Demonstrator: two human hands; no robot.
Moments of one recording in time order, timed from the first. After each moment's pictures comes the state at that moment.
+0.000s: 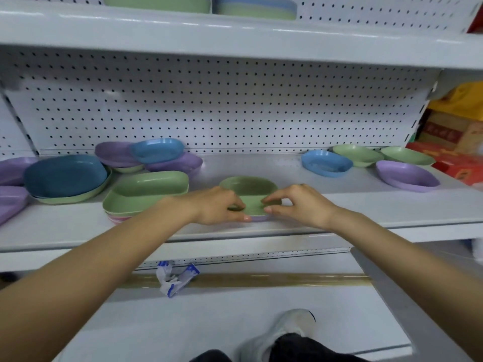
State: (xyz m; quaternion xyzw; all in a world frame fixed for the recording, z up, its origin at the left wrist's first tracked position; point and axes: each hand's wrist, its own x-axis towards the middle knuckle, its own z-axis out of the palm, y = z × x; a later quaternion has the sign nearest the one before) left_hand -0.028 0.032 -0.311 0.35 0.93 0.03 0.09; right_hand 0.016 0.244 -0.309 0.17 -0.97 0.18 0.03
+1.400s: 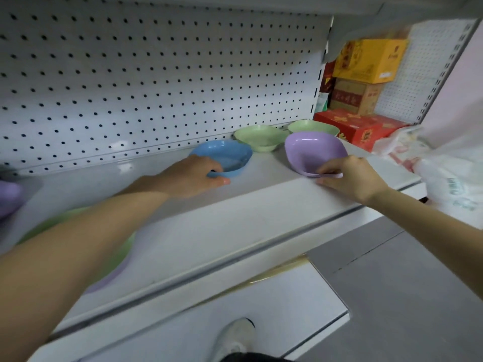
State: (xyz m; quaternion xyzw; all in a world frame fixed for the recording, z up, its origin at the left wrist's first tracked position) left_hand -0.140 0.262 -0.326 0.38 0.91 0.14 0.04; right_hand 0.015 0.535 -0.329 -0.15 -0.96 0.17 0.16
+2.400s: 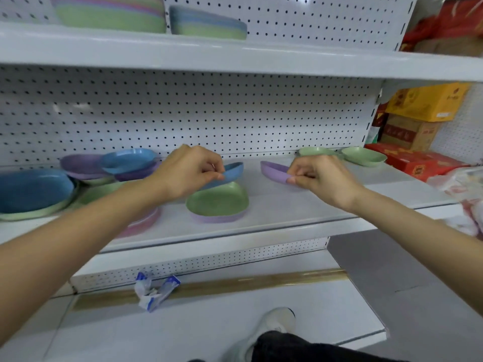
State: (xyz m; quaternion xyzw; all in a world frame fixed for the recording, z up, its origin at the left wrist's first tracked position) left_hand 0.007 0.060 -0.242 0.32 0.92 0.21 -0.12; right_hand 0.074 0.320 -0.254 0.09 -0.95 0.21 0.20
